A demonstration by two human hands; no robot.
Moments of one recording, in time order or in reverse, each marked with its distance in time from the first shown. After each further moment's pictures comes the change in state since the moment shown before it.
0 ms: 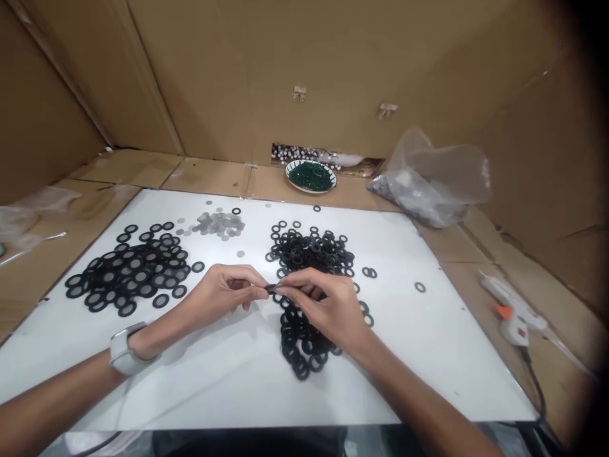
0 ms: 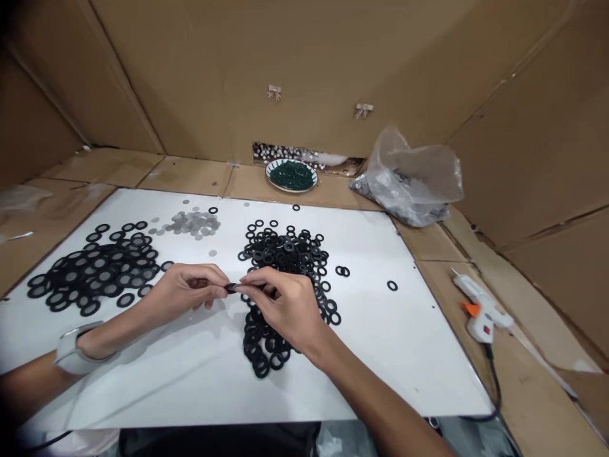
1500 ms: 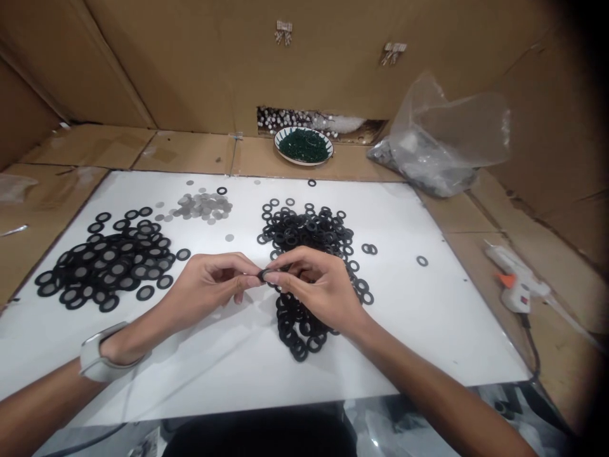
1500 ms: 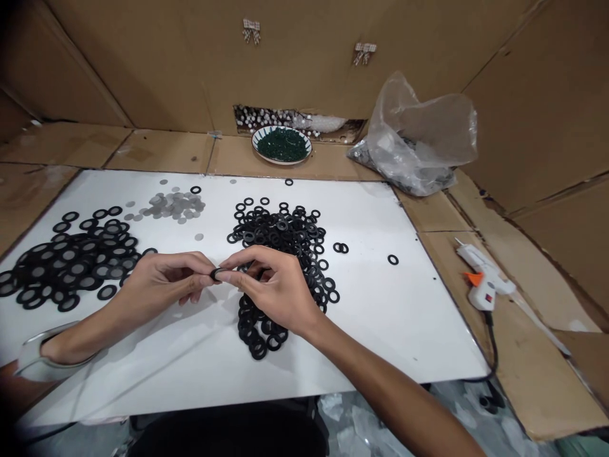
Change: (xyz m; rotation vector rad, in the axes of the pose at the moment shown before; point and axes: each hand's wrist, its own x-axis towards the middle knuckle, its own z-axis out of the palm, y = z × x) left_hand -0.006 0.023 0.004 -0.124 -0.004 -0.067; right_hand 0.003 -0.003 0.006 0.411 -0.008 0.274
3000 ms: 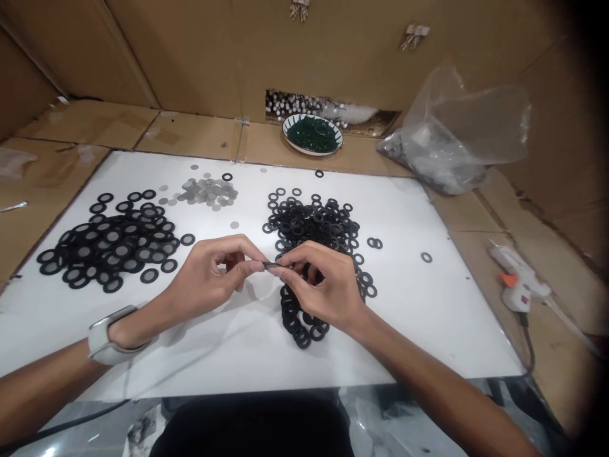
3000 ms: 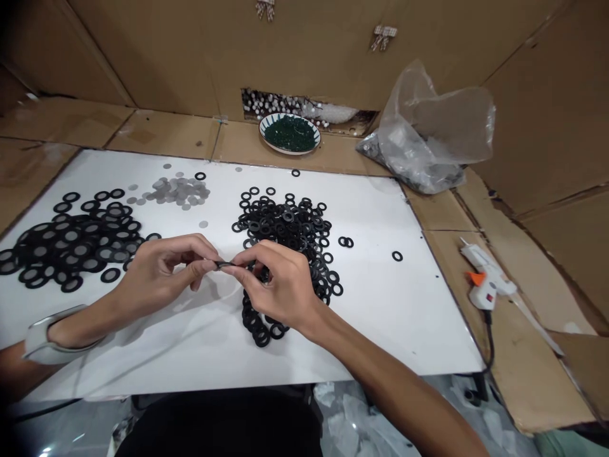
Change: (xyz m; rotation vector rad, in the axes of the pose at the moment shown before) left_hand -0.004 0.003 0.003 0.202 0.061 0.198; right_hand -0.007 0.009 0.003 -0.455 0.046 -0.408
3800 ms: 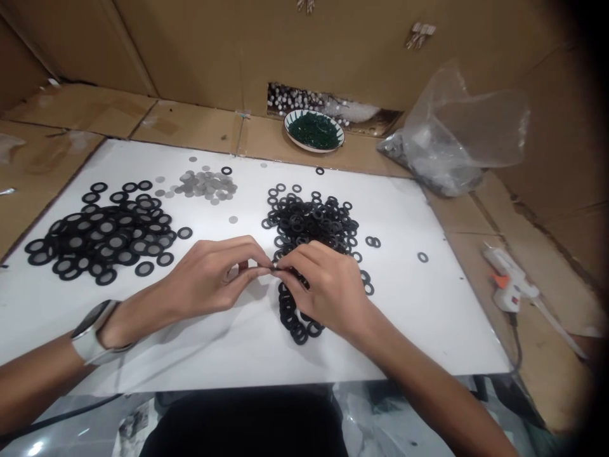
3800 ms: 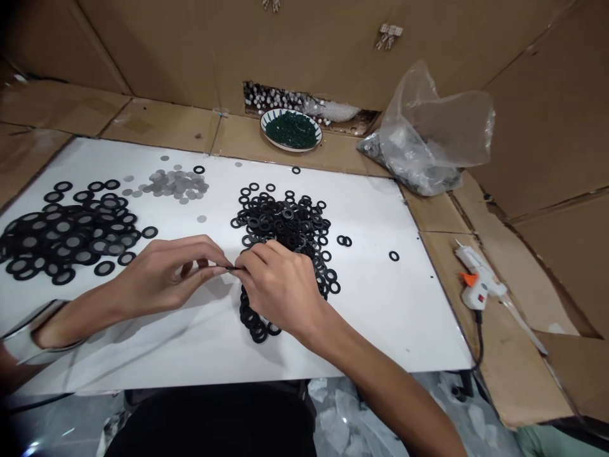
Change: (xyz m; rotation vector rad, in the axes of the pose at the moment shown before) left_hand -0.005 -0.008 -0.003 0.408 -0.113 0.338; right_hand -0.003 -0.008 -0.011 -0.534 -0.210 -0.177
